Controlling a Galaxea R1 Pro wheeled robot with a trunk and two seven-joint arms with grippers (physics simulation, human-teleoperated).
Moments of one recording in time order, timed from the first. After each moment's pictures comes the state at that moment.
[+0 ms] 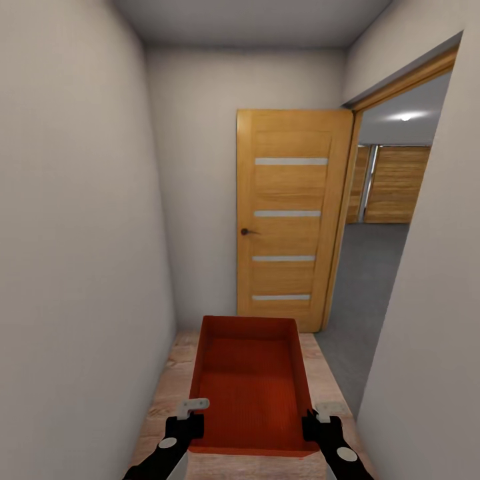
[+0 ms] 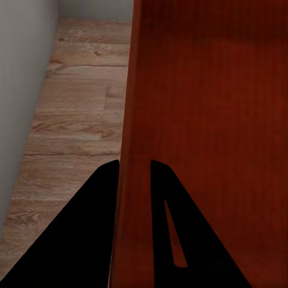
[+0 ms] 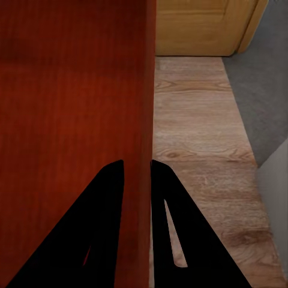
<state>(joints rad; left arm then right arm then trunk) -0.51 -0.17 0.03 -0.26 -0.03 -0.13 0.14 -0.34 0.04 -0.01 -0.59 0.05 -0.06 -0.04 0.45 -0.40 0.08</state>
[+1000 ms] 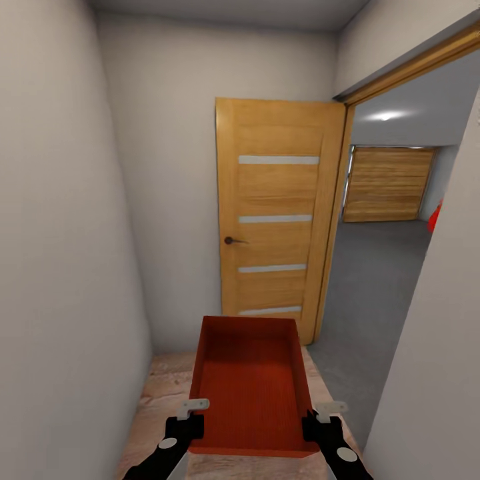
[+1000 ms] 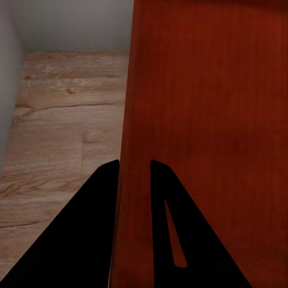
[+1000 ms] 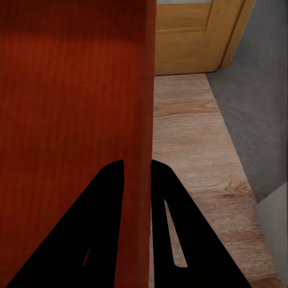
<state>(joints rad) -0.51 -0.17 0.03 -0.26 -0.03 -0.13 0.14 -0.33 0.04 -0.01 -0.59 0.05 -0.06 -0.04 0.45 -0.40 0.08</state>
